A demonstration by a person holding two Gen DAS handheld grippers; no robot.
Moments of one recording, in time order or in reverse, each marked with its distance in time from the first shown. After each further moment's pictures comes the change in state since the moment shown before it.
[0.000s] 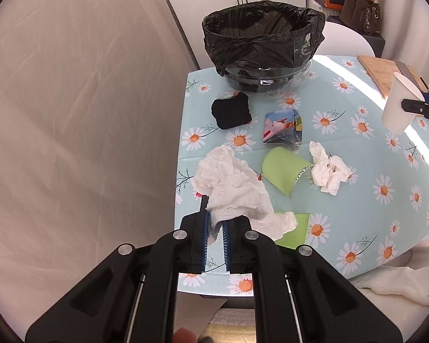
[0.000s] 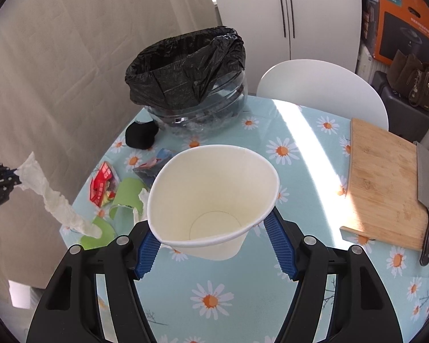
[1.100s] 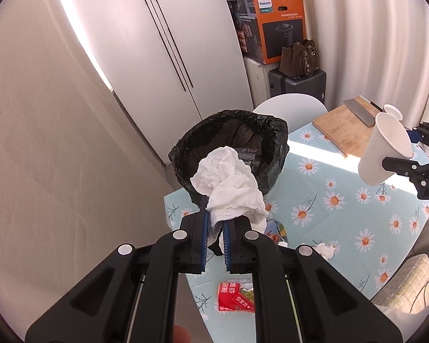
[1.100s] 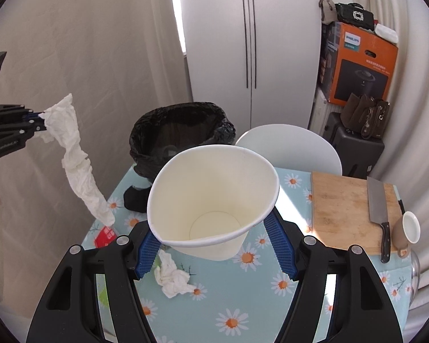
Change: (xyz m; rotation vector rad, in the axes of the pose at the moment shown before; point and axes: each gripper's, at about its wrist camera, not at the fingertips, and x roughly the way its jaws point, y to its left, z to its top) left arm -0.063 0.028 0.156 0.301 -0.372 -0.185; right arm -0.082 0.093 0.057 0.068 -0.234 -0.254
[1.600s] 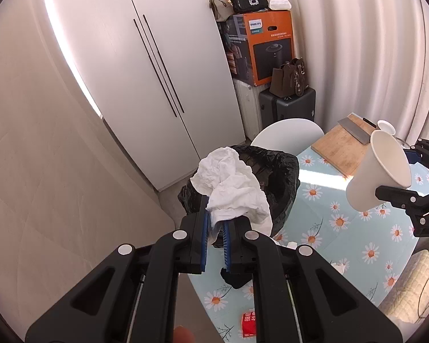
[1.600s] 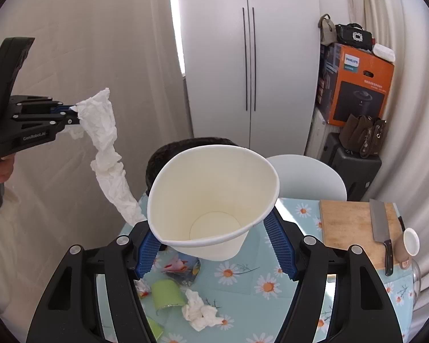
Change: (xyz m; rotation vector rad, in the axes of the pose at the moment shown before) left arm 0.013 0.051 0.048 0.045 -0.107 -0.071; right arm 0.010 0.056 0.055 0.016 -0.090 -0.032
